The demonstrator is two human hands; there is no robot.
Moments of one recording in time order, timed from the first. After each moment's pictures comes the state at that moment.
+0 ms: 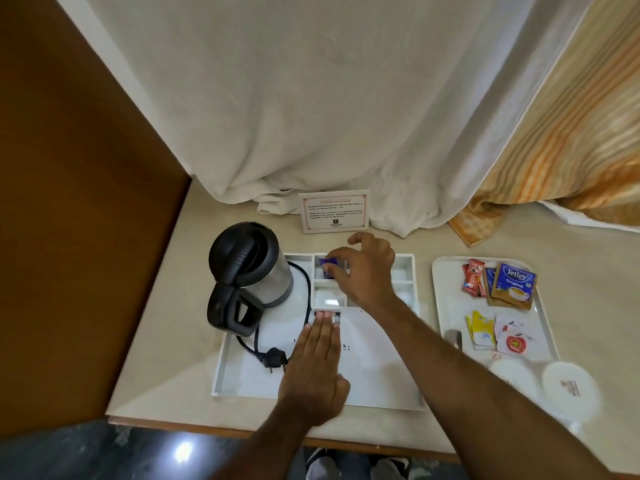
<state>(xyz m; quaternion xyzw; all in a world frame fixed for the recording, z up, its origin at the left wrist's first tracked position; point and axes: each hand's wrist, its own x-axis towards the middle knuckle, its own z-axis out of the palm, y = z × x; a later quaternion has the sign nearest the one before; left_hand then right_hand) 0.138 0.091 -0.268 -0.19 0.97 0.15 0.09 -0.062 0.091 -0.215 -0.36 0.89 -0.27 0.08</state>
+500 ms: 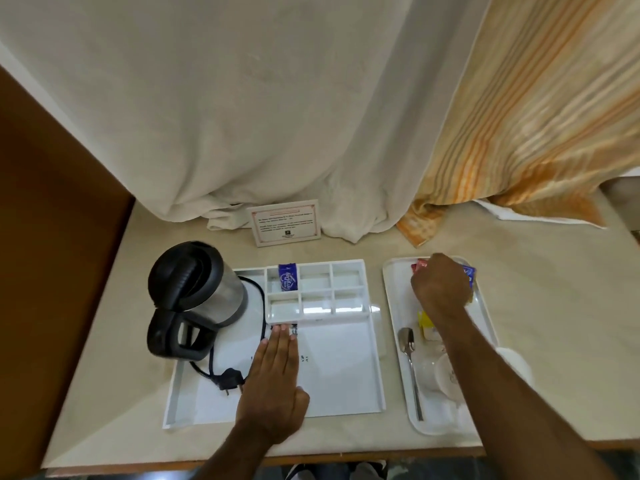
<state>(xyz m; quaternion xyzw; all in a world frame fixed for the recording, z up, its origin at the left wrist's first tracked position) 0.138 0.092 -0.263 -0.18 0.97 0.16 0.09 -0.156 0.232 -0.196 -0.03 0.99 -0.16 0.06</state>
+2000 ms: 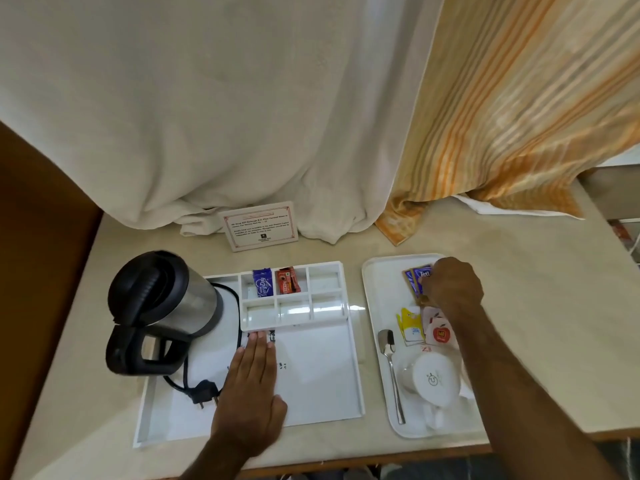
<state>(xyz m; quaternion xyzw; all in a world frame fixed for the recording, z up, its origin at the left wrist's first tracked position) 0.136 0.092 -0.261 -0.20 0.96 0.15 0.15 -0.195 0.278 -0.195 0.01 0.98 -0.10 0.19</state>
